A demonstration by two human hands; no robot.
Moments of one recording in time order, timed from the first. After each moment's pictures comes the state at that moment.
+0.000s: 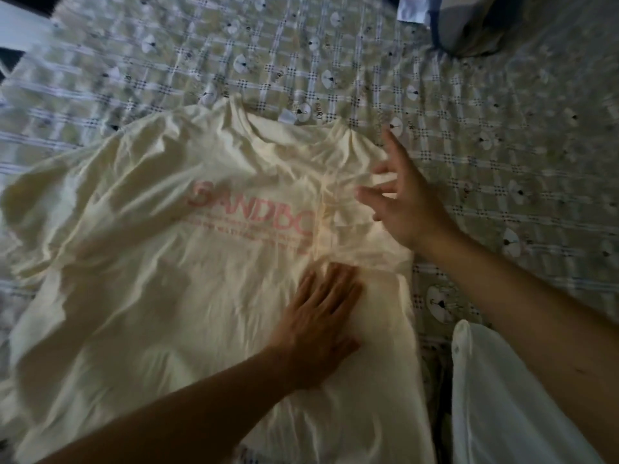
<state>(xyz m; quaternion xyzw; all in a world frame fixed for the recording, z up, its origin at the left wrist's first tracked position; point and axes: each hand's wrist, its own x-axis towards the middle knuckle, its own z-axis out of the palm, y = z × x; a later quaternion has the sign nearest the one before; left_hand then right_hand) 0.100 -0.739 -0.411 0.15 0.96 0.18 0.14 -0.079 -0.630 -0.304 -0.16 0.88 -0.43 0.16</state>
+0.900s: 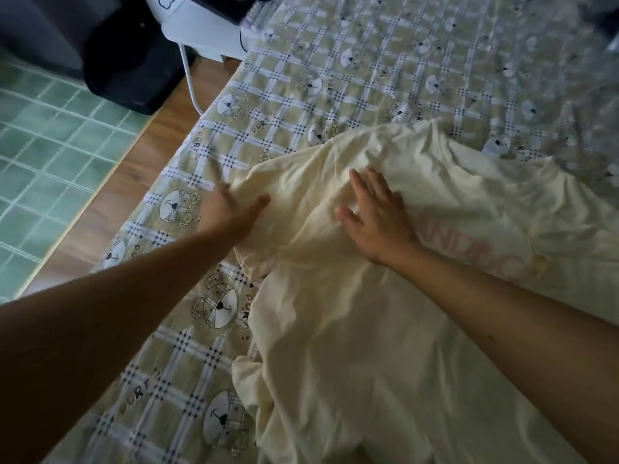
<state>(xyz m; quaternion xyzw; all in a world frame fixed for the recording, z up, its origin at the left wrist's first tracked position) 0.129 -1.139 -0.377 -0.50 0.77 0.41 -0.03 0.001 -0.935 -0.376 -0.34 0.91 -0.16 0.15</state>
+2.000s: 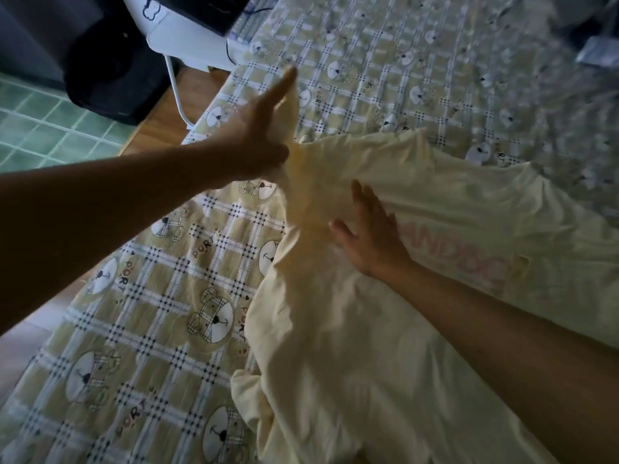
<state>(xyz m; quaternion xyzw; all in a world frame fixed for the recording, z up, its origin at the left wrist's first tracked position) 0.062 -1.142 -0.257 -0.19 0.88 0.43 0.01 0.010 -0.934 -0.385 -0.27 0.92 -0.23 0.19</state>
